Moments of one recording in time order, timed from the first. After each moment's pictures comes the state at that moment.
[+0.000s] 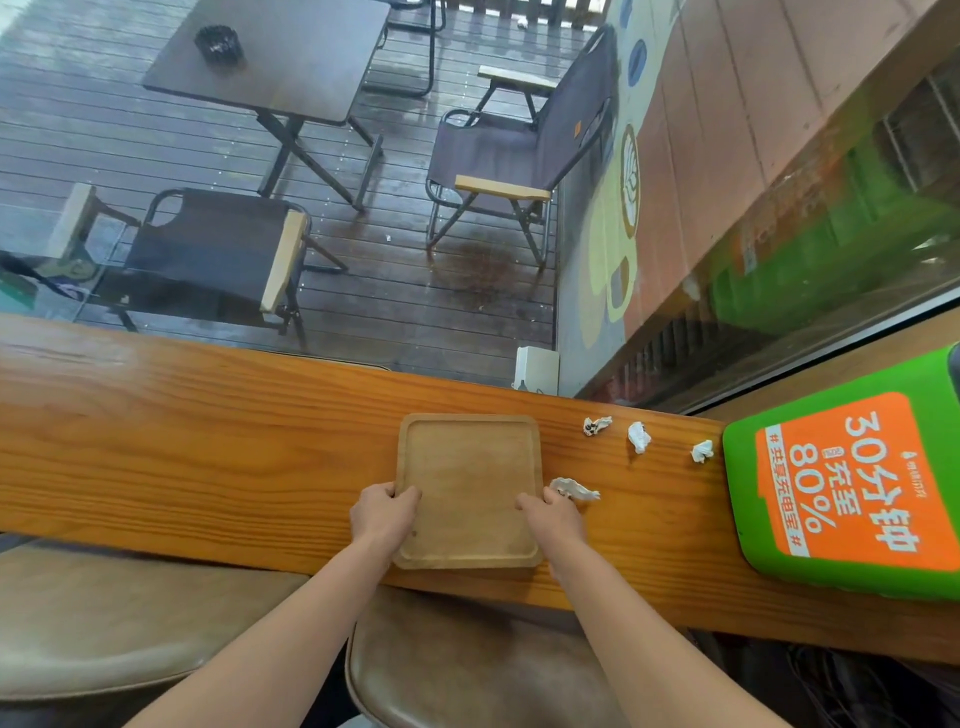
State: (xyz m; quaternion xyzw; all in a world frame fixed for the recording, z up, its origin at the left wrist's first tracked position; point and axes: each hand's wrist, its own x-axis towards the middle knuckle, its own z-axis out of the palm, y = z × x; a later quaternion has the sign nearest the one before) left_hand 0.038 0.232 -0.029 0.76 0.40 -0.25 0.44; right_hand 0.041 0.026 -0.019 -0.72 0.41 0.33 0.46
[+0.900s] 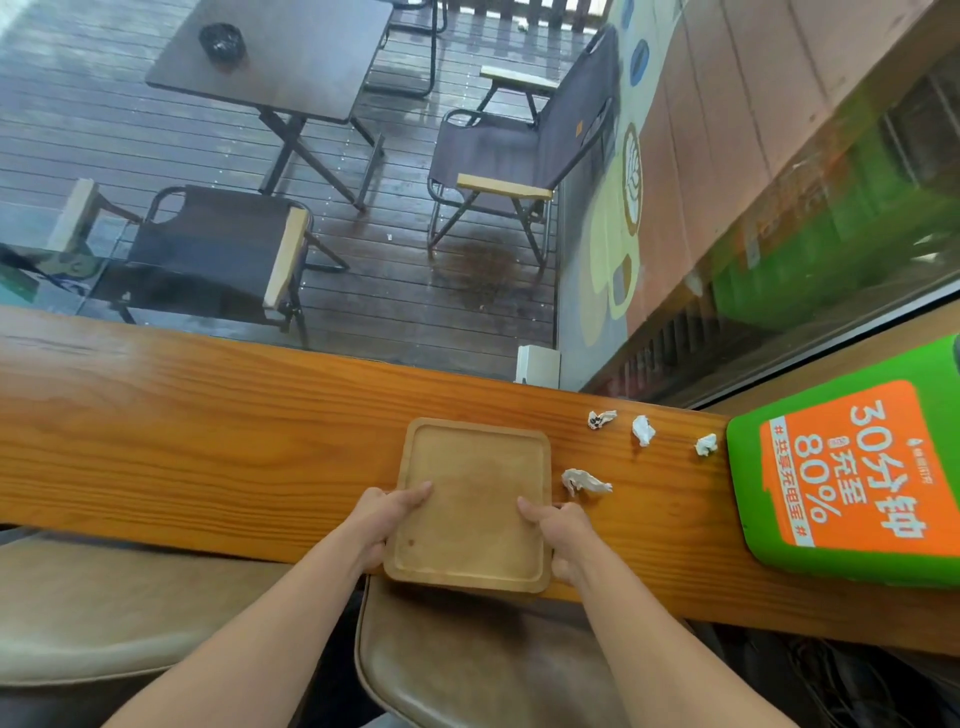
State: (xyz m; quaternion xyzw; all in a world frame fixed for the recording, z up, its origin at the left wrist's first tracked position) left_hand 0.032 0.259 -0.041 0.54 0.43 -0.38 0.62; right_hand 0.028 0.018 -0.037 -0.57 0.49 0.34 0.56
